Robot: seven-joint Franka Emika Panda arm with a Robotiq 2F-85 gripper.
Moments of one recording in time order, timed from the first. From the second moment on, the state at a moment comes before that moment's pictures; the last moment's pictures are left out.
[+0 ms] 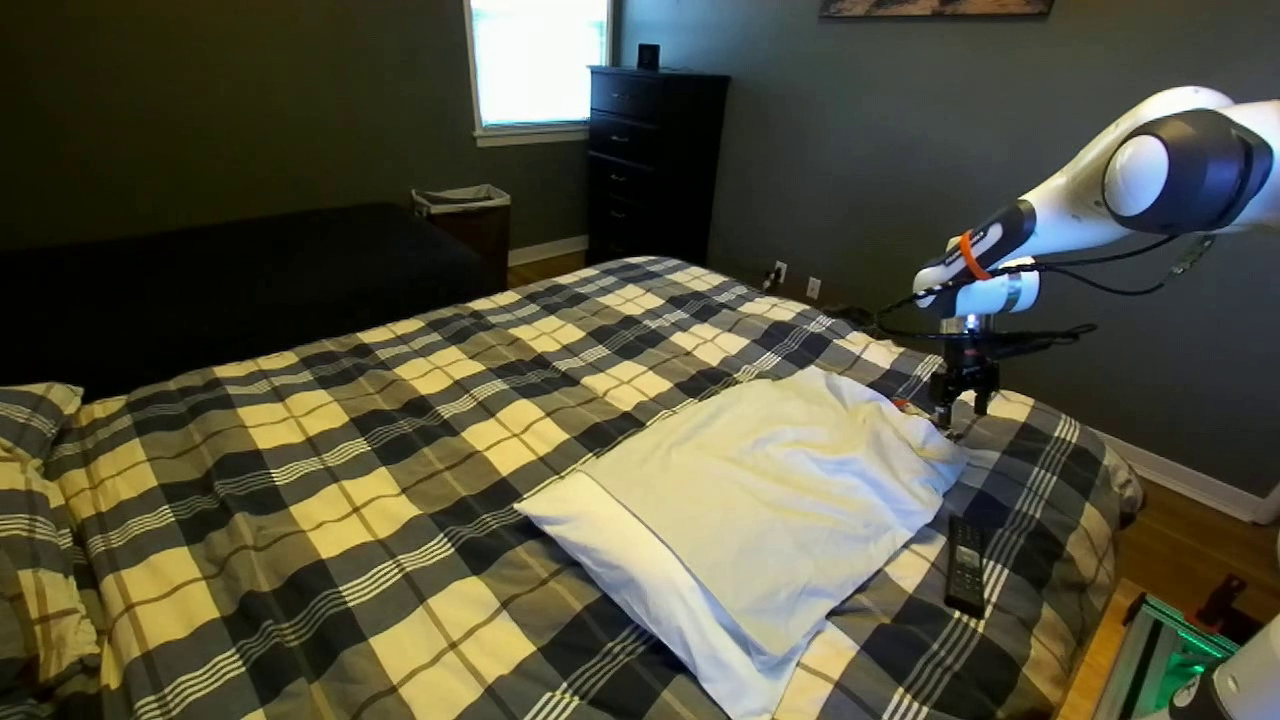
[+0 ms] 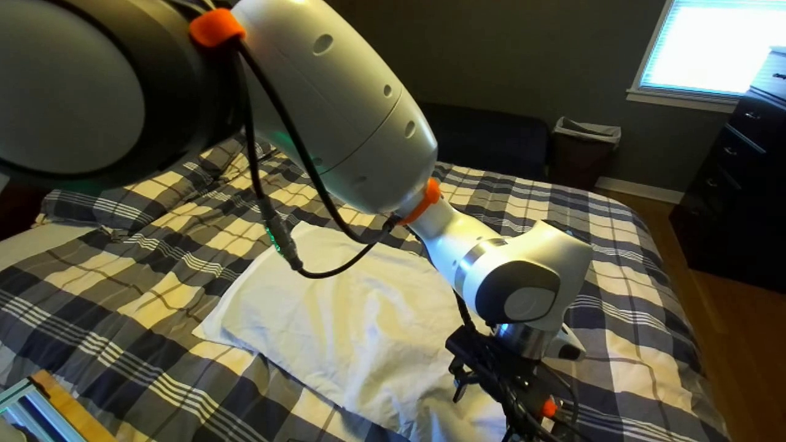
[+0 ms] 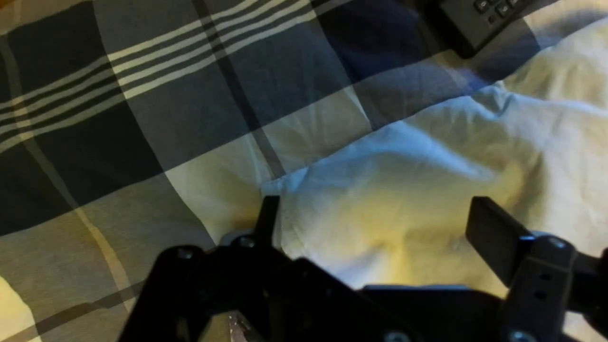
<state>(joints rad) -0.62 0.74 -0.19 -1.69 -0.06 2.14 -0.42</state>
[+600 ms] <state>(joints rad) -0.59 0.78 -0.24 -1.68 -0.22 2.26 -0.43</state>
